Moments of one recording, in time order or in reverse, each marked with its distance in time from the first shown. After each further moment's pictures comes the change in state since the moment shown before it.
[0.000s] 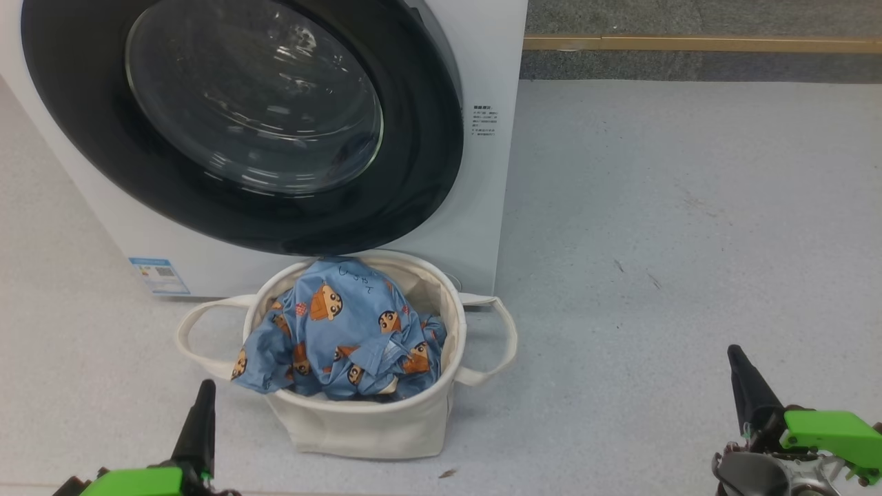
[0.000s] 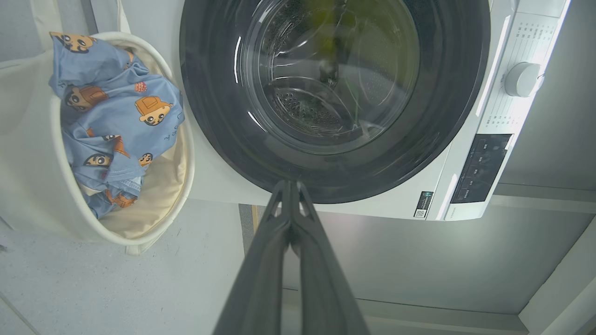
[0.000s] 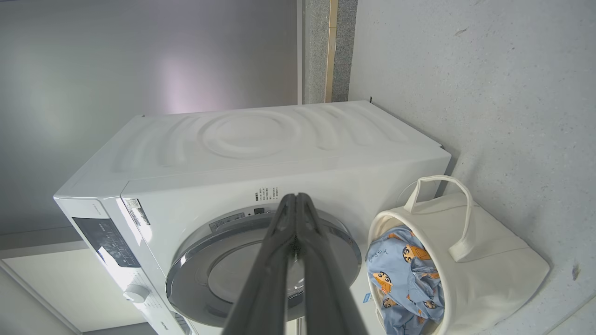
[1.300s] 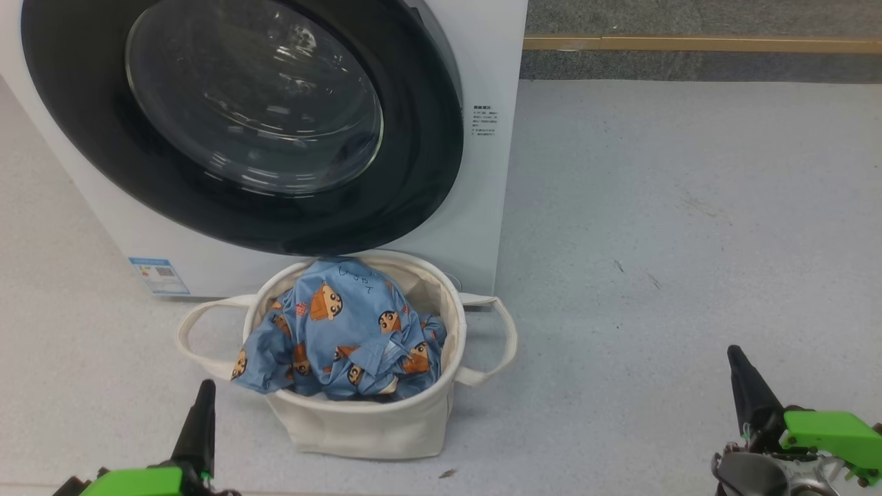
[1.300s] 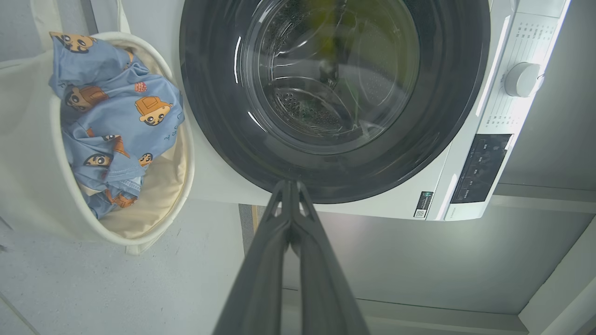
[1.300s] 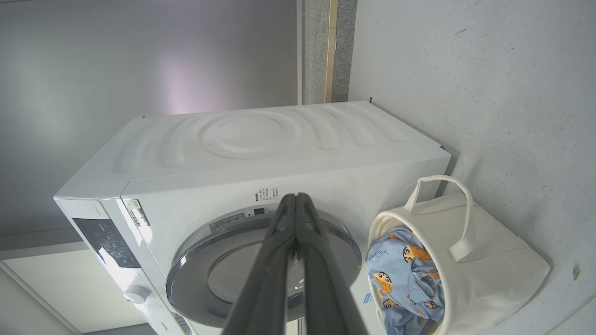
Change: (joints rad) left arm 0.000 0.000 0.000 0.000 0.000 0.000 0.000; right arm 0.000 0.007 -0.007 0.000 -0.006 0.000 0.003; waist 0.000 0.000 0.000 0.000
